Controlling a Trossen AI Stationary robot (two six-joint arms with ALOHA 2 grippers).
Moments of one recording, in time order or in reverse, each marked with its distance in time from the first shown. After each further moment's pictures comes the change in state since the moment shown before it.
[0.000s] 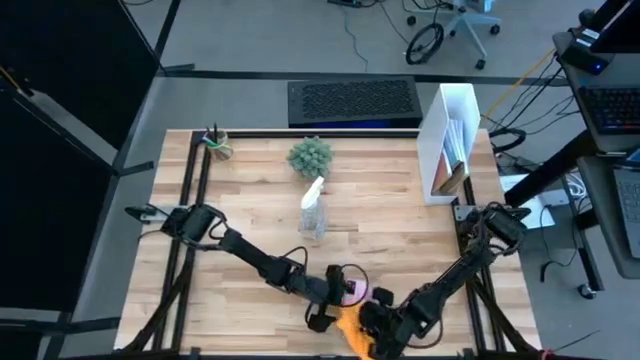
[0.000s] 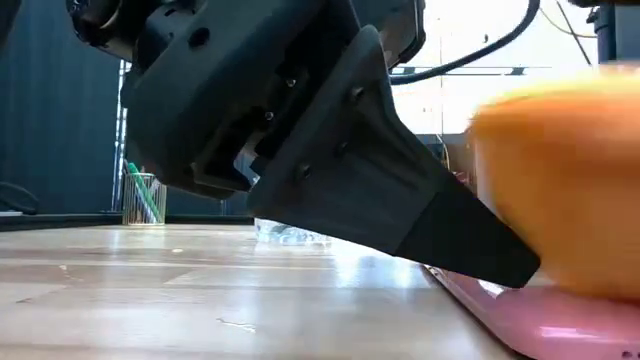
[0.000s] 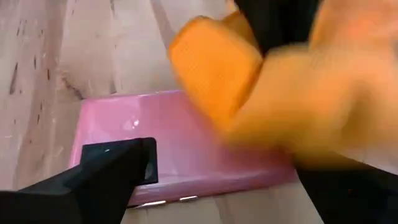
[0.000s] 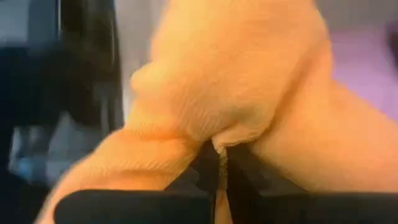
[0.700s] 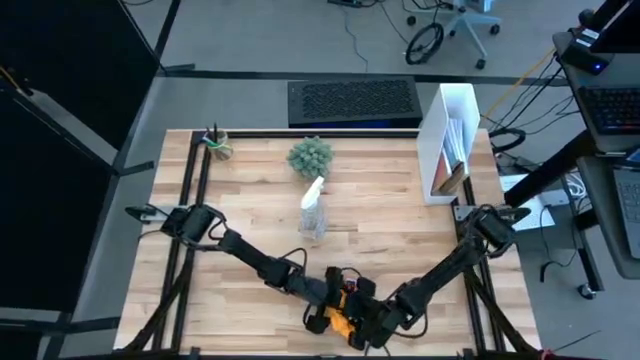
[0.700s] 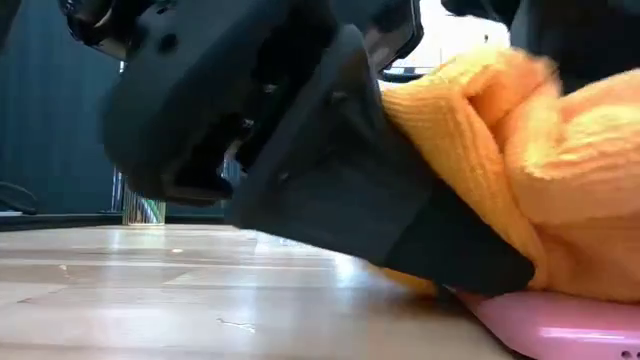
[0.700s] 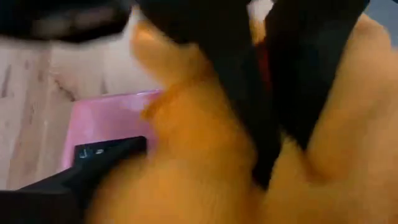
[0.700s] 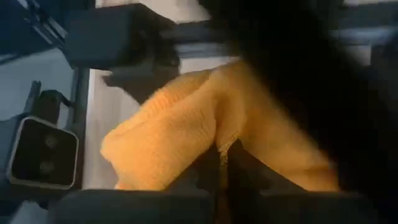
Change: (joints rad) left arm -0.001 0.000 -0.002 0.002 0.007 0.024; right arm -0.073 0.134 0.002 0.358 0.256 -0.086
